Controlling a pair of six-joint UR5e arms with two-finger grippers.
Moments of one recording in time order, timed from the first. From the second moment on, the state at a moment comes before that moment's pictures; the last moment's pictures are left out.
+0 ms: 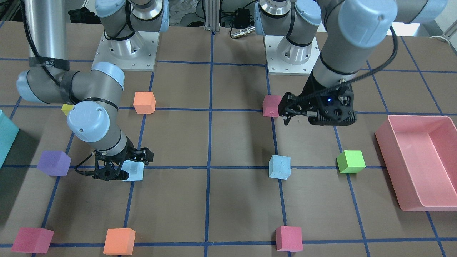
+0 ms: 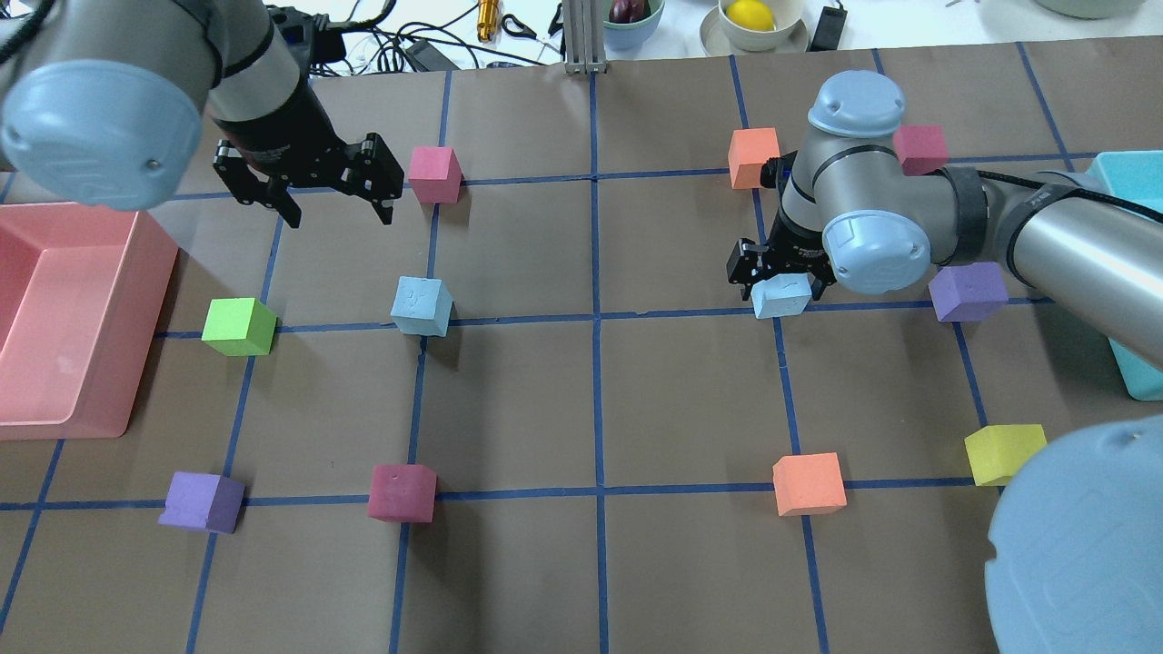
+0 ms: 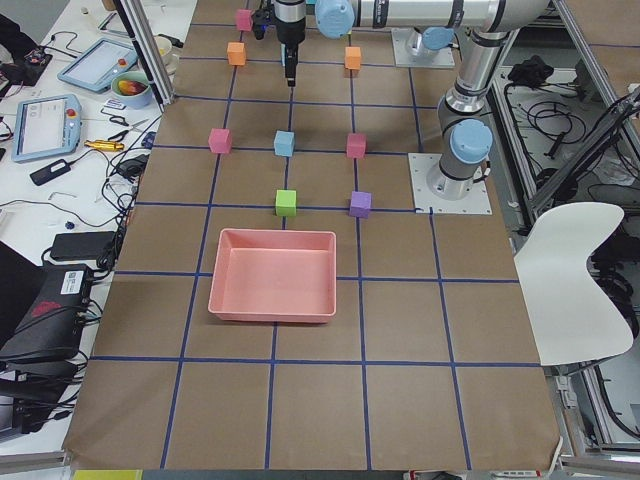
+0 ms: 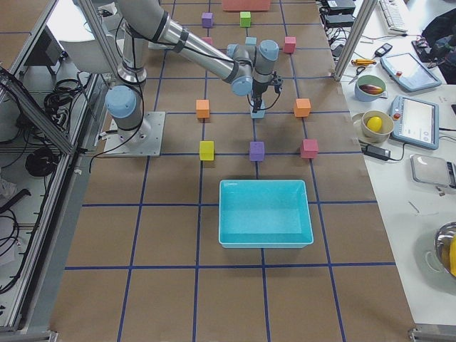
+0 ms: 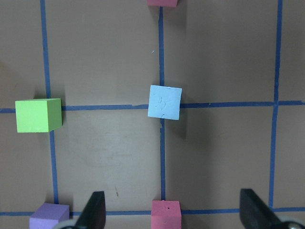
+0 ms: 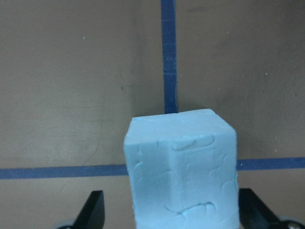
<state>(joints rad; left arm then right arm) -1.58 -1.70 -1.62 -1.38 1.58 0.00 1.55 -1.17 1.83 -2.15 -1.55 0.02</state>
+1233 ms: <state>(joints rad) -1.58 -1.96 -1.83 -0.96 1.58 0.04 1.71 -1.08 1.52 -2.05 -1.52 0.29</state>
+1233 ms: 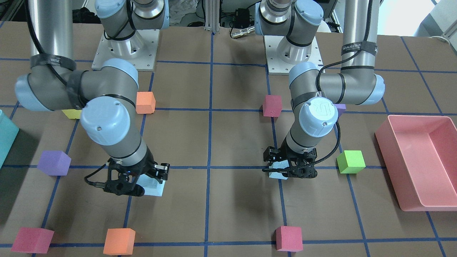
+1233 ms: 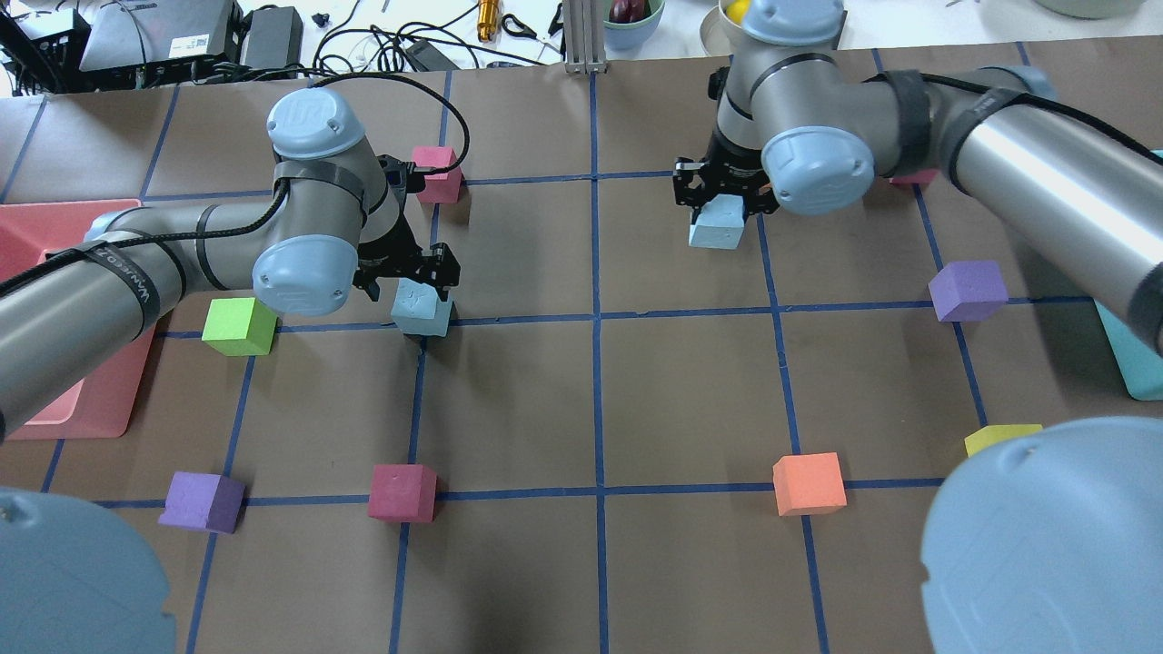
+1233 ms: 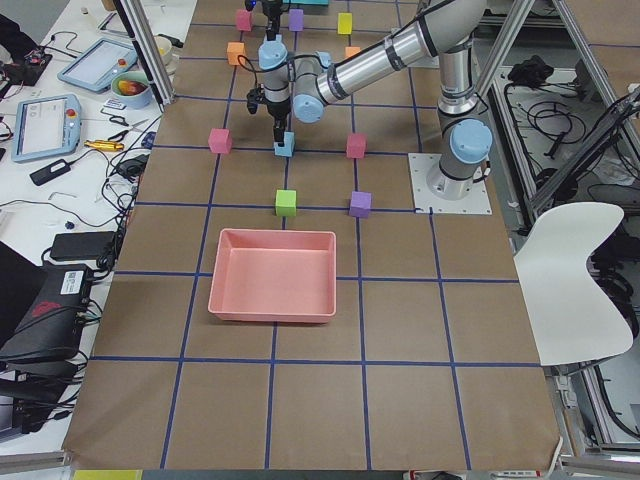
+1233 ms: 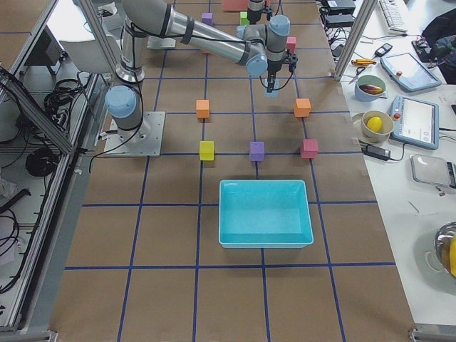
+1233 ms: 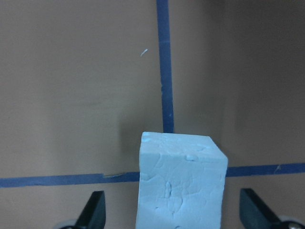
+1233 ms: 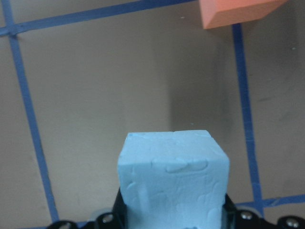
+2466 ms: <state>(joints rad) -1.58 -1.99 -1.85 -0.93 1.58 0.04 1.89 -0.92 1.39 -2.00 -1.51 0.45</state>
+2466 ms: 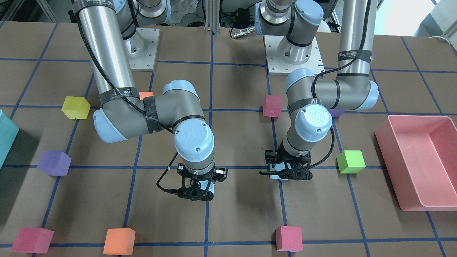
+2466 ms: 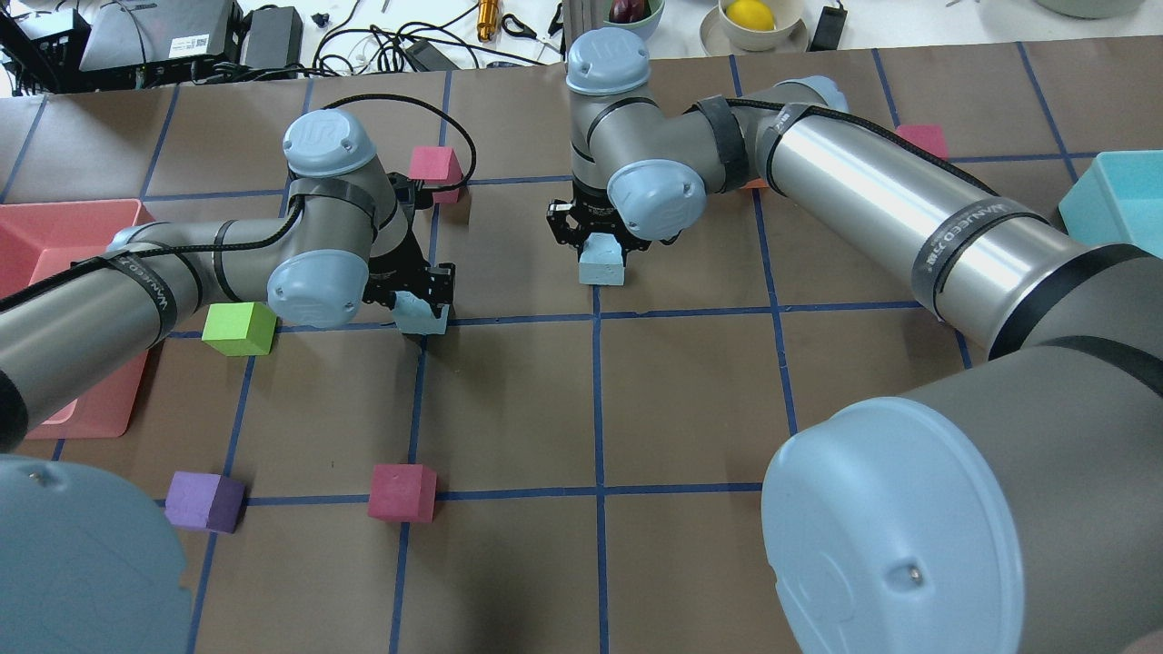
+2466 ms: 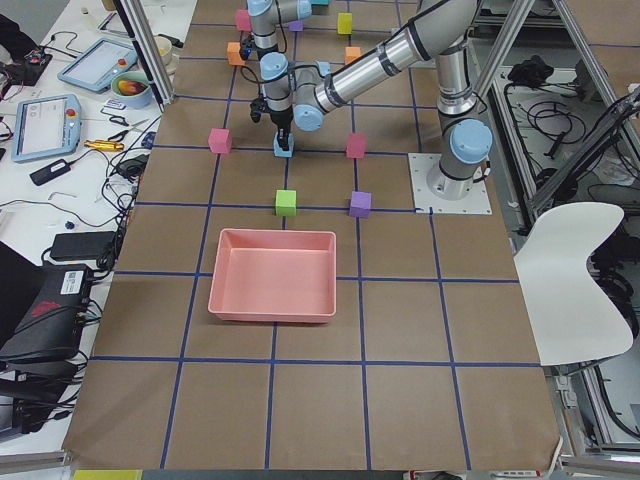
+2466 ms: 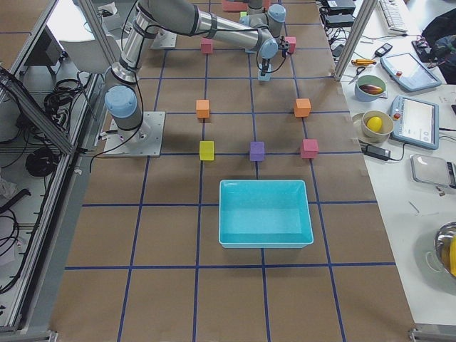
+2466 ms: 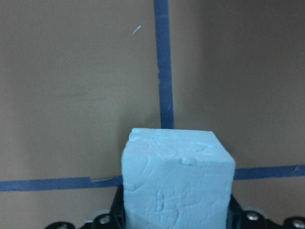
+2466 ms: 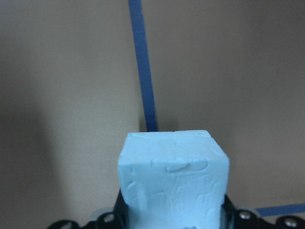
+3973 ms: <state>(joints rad) -1.64 -1.97 -1.71 -1.01 1.58 -0.03 1.78 -1.09 1.40 -1.88 -1.52 0.36</state>
